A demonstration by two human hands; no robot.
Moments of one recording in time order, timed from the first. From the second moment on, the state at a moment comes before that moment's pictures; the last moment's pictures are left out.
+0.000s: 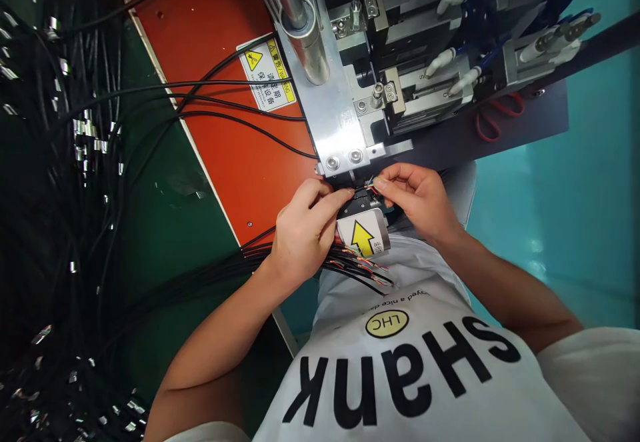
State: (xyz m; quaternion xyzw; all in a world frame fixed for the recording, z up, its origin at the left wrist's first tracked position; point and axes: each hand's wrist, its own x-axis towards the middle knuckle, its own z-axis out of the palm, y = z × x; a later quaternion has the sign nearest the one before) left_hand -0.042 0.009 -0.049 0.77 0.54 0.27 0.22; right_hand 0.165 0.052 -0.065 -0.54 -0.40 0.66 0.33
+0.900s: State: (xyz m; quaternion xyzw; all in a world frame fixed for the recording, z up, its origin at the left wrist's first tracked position) left_hand -0.042 0.011 -0.050 0.79 0.53 0.25 0.21; right_hand 0.163 0.050 -0.069 -0.55 -0.48 0.60 0.34
